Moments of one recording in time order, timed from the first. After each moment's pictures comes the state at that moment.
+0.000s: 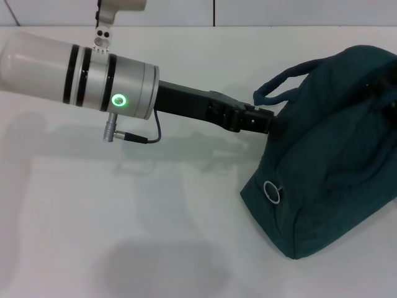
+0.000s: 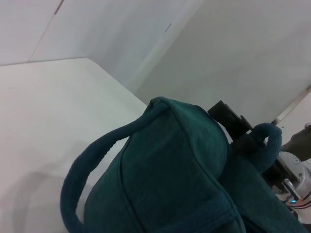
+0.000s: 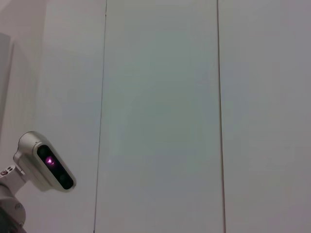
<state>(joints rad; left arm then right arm) -0.78 -2.09 1.10 0.67 1.84 1.51 -2.02 0.24 2.00 -1.28 -0.41 -0.76 -1.56 0.64</state>
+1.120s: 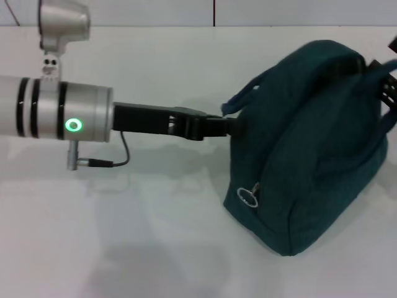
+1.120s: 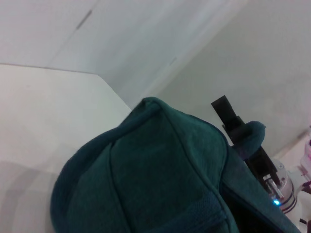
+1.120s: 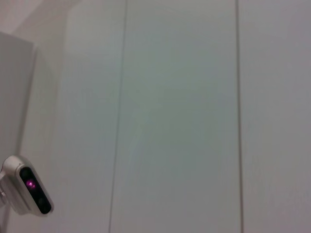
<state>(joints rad) -0.61 -2.08 1.08 0.73 1.74 1.58 -2.06 0.32 1.97 -1.28 -0.41 -0.78 -1.57 0.65</state>
